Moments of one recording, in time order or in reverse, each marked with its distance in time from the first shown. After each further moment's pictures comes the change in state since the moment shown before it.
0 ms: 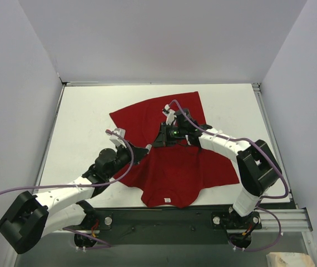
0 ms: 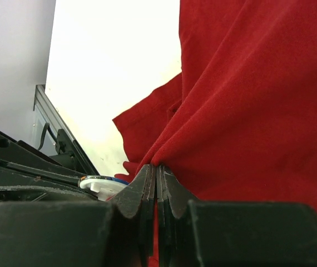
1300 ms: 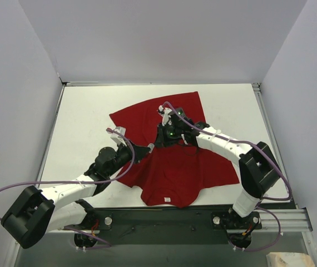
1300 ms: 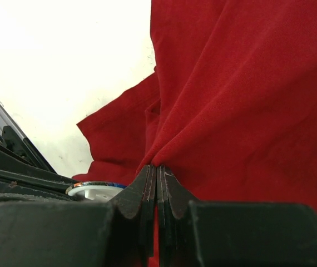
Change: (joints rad) left arm 0.034 0.069 -0.008 0.126 0.089 -0.039; right arm 0.064 -0.008 0.093 -0.187 0.180 -0.160
